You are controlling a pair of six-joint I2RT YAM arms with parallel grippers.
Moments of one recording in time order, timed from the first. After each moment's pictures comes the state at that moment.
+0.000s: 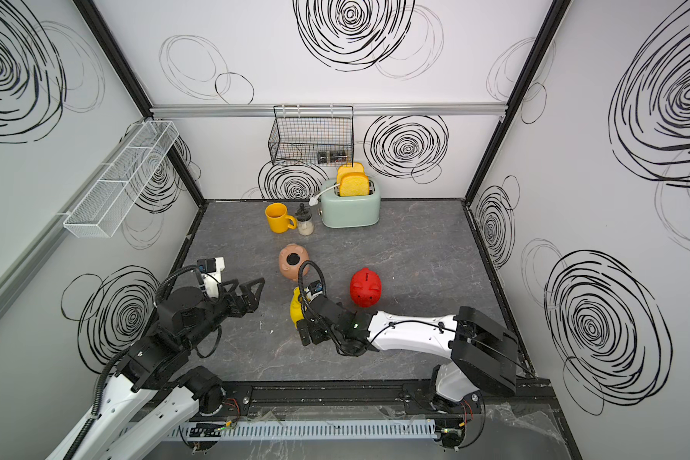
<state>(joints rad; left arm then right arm) -0.47 0.50 0.65 -0.51 -0.08 -0.50 1.20 1.50 0.85 -0.17 0.20 0.65</state>
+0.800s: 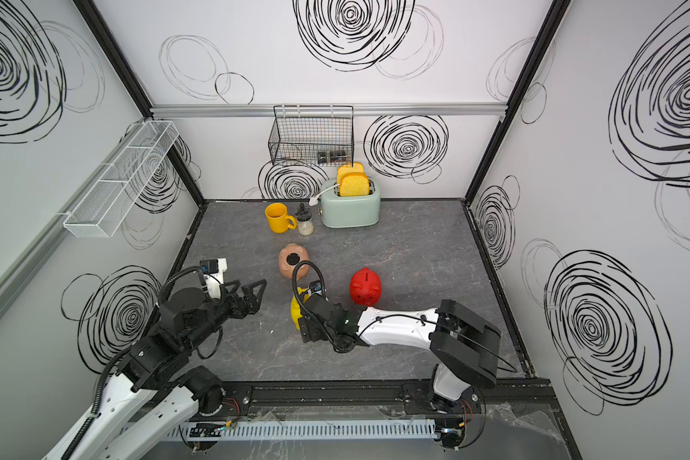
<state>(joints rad) -0.50 0.51 0.64 -0.51 -0.10 -0.51 1.17 1.59 0.88 -0.21 0.22 0.69</state>
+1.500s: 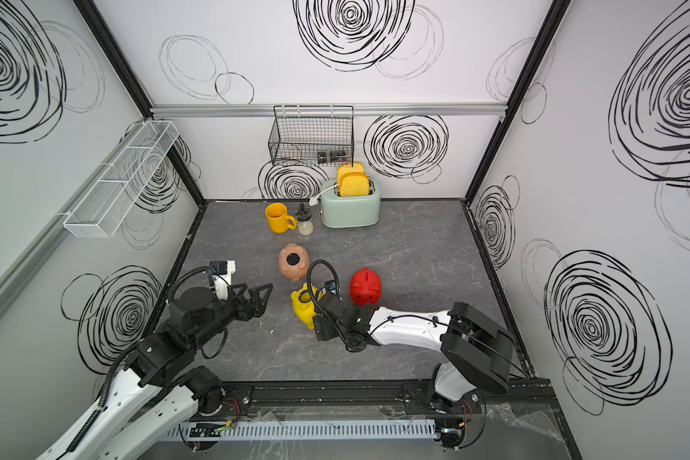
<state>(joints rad) -0.53 0.55 0.60 -0.47 -0.04 -0.52 1.11 1.51 0.78 -0.24 0.22 0.70</state>
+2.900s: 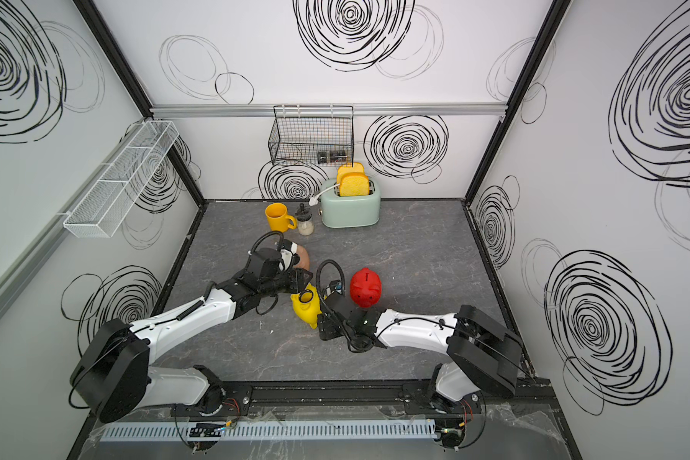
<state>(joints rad) -0.54 1.35 0.76 -0.07 0.16 -0.48 1.09 1.47 0.72 -0.15 0.16 0.75</state>
